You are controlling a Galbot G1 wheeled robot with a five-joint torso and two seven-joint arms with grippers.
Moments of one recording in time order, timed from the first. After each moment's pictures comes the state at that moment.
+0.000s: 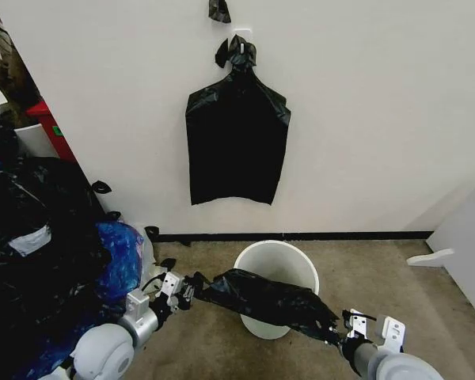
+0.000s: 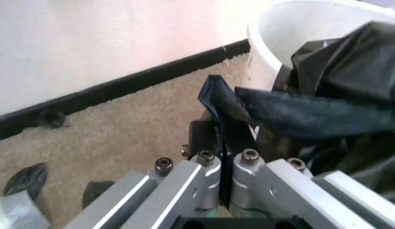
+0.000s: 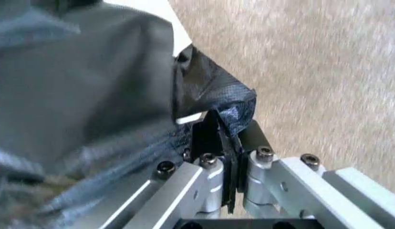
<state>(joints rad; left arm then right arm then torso) 1.37 -0.86 -0.22 -1.98 -0.56 0.24 0.12 -1.66 1.06 0.45 2.24 1.26 -0.58 0.76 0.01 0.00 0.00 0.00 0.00</state>
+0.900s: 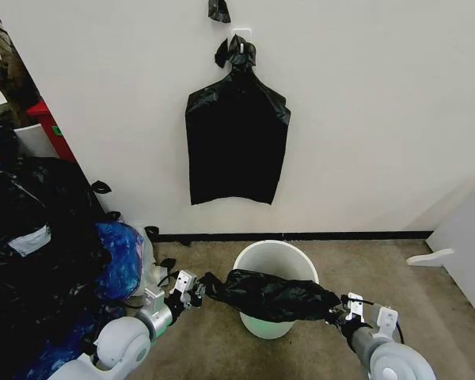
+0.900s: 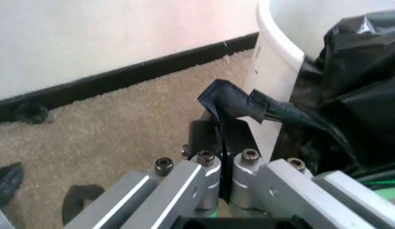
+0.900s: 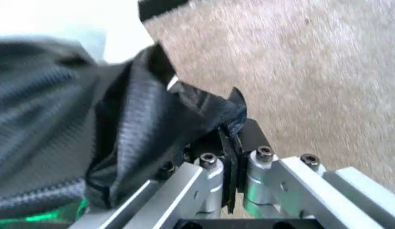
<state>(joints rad) 1.28 -0.89 -0.15 -1.87 -0.58 0.21 0.11 -1.58 1.06 0.45 2.08 1.00 -0.48 0.43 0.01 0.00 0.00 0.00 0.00</state>
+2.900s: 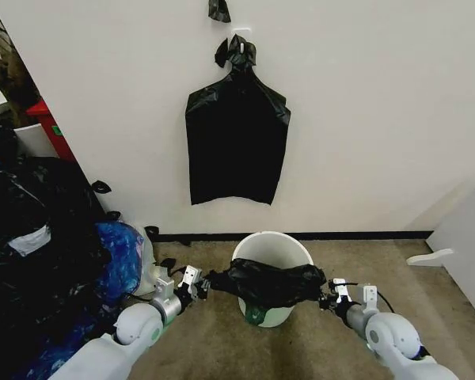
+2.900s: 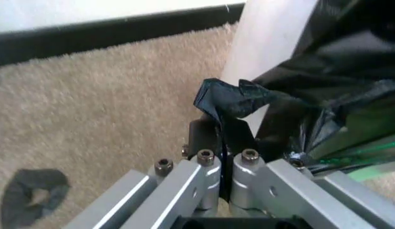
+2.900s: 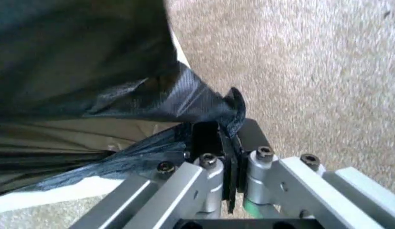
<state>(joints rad) 1.12 -0.97 -0.01 -1.61 -0.64 0.22 0.15 -1.33 1.08 0.43 1.68 0.70 -0.60 -0.06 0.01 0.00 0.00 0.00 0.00</state>
